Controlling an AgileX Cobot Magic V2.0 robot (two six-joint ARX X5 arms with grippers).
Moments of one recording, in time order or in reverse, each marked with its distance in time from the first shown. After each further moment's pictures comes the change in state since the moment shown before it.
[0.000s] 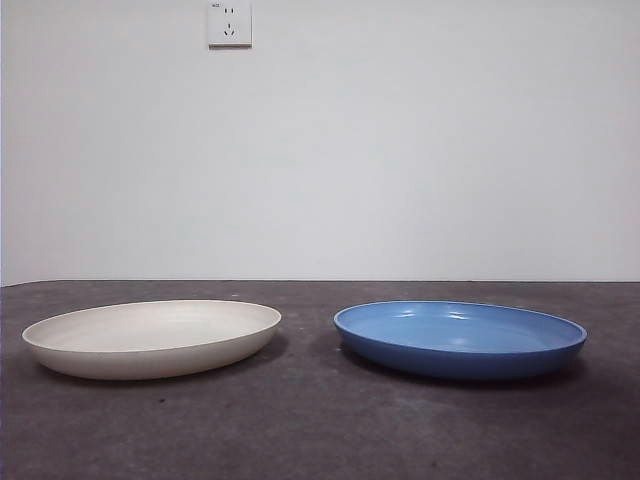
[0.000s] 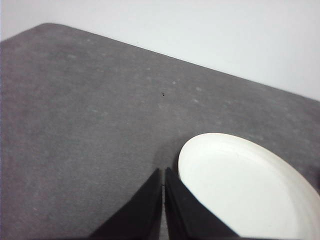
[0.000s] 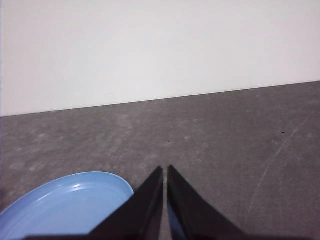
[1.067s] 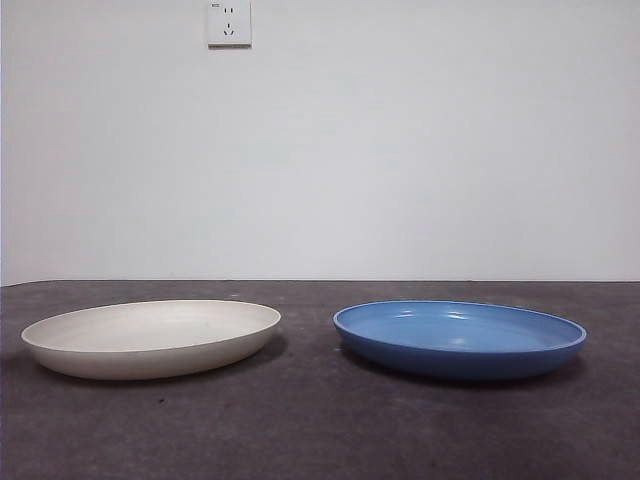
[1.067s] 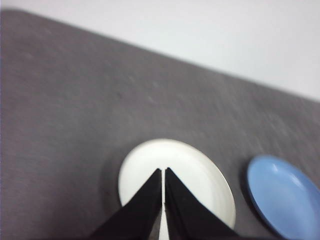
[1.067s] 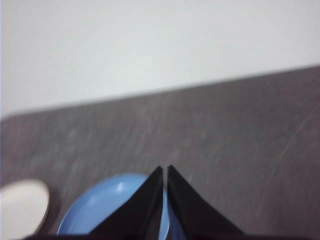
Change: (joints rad) left arm 0.000 0.436 0.631 -0.388 0.177 0.023; right arm 0.000 0.330 0.622 -0.508 -0.066 0.026
